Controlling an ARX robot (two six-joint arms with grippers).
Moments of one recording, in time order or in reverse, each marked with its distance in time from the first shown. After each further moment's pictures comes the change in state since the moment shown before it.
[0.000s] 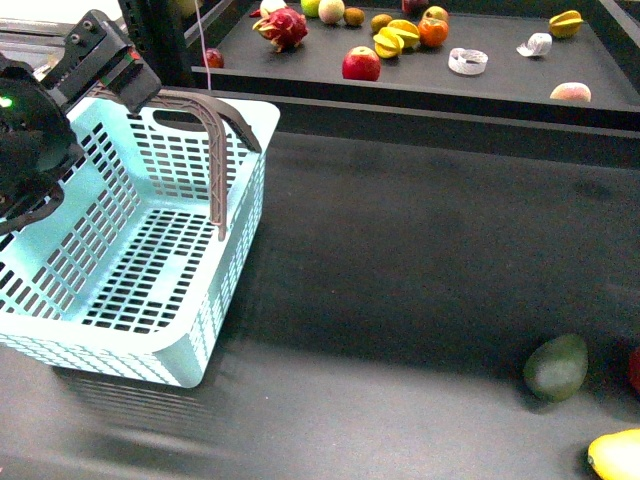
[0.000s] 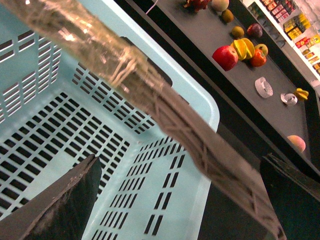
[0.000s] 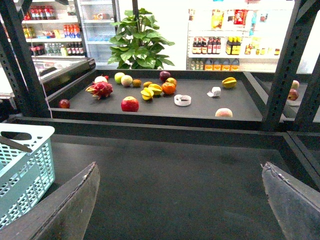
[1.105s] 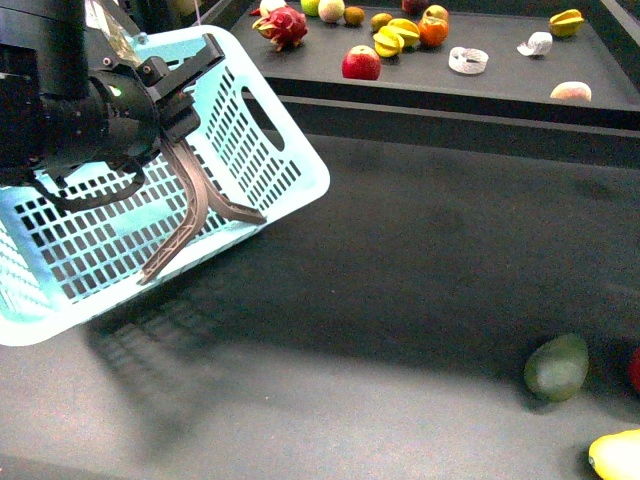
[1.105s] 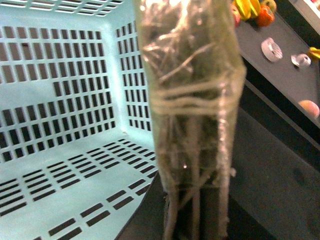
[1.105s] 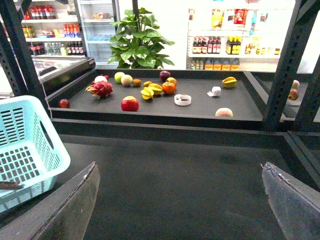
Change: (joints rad) left arm -0.098 0.048 0.132 -0.154 0.022 0.071; right arm 0.000 0.000 0.000 0.000 0.000 0.000
